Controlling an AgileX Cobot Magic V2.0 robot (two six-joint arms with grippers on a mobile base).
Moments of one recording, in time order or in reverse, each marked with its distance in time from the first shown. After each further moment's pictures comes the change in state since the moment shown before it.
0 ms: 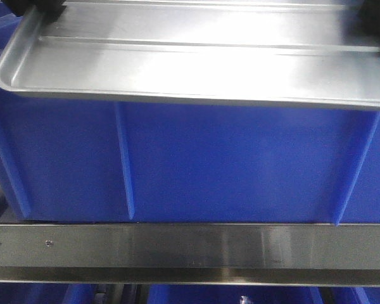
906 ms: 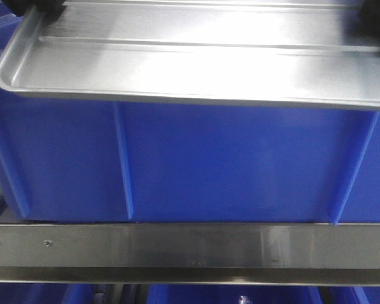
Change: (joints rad) left arm 0.000 0.000 0.000 0.000 0.000 0.000; right arm 0.000 0.000 0.000 0.000 0.000 0.000
